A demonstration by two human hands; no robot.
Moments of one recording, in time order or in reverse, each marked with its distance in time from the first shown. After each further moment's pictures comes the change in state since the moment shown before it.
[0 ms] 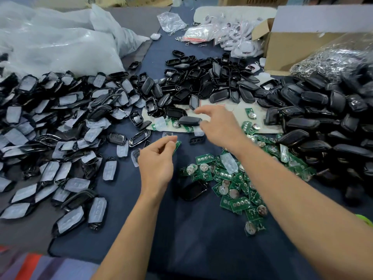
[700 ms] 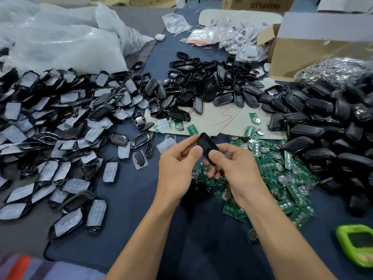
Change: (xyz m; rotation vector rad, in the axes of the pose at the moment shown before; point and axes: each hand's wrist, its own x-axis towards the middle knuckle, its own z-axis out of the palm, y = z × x) left_hand -0.022 0.013 0.017 -0.246 -0.261 0.008; right_hand -0.090 0.017 0.017 0.796 0.035 0.233
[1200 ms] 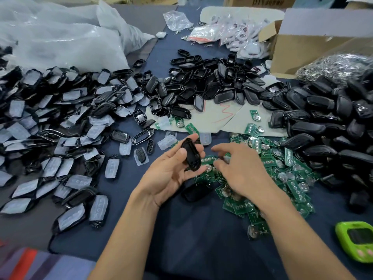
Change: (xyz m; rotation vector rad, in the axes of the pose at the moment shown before) left_hand 0.005 -0.003 -0.034 -0.605 -0.412 -0.359; right_hand -0.001 -0.018 -0.017 -1.068 -0.052 -0.145
